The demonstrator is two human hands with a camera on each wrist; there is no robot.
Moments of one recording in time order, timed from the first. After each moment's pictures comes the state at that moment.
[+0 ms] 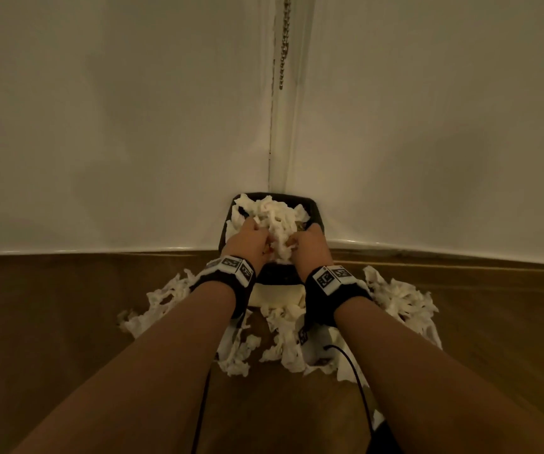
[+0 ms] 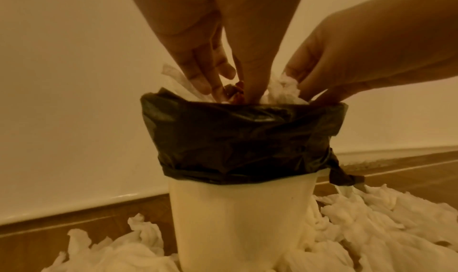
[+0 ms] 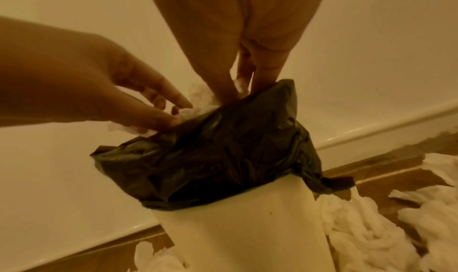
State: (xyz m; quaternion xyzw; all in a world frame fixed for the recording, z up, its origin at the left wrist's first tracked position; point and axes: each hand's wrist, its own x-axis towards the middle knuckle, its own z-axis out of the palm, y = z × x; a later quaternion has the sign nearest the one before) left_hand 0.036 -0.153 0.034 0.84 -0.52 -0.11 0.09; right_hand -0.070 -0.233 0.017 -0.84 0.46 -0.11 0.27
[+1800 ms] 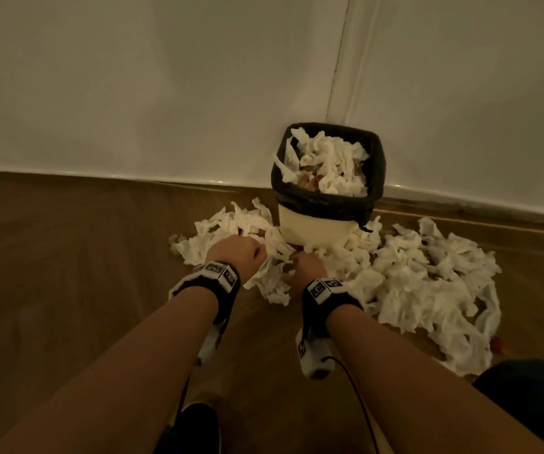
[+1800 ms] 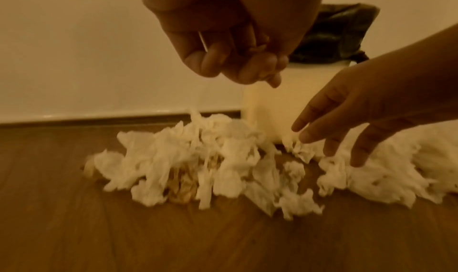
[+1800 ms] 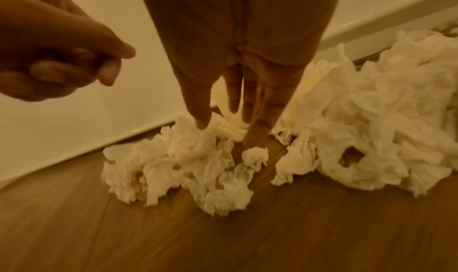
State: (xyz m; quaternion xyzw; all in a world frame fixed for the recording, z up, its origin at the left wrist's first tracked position) left_hand 0.041 -0.014 -0.045 0.88 -0.46 -0.13 0.01; right_hand -0.068 -0.116 -0.096 -0.85 0.40 0.12 0.31
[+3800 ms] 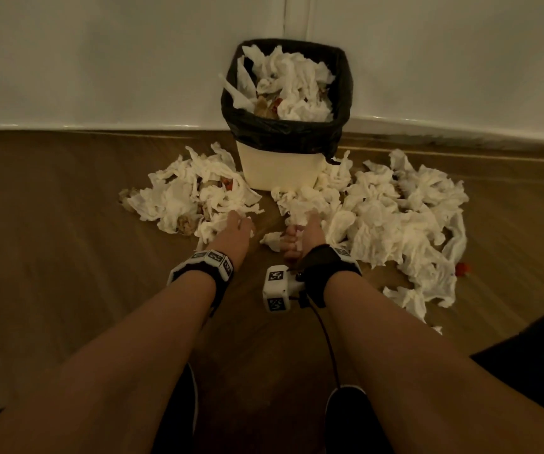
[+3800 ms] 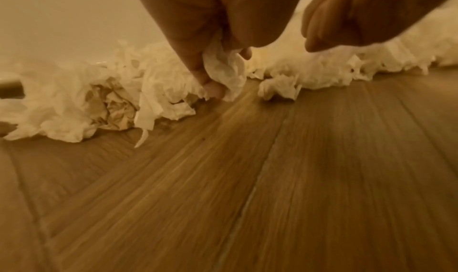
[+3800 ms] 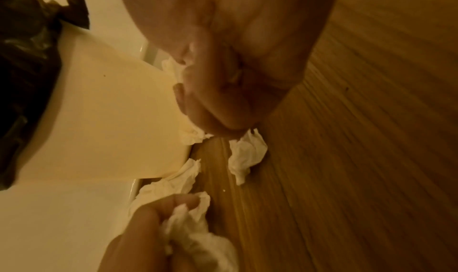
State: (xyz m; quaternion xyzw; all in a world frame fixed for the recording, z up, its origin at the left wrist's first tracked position) left_hand -0.018 -0.015 -0.137 0.85 -0.48 -0.22 0.00; right_hand -0.128 -0.121 -0.134 -0.21 0.54 -0.10 0.81
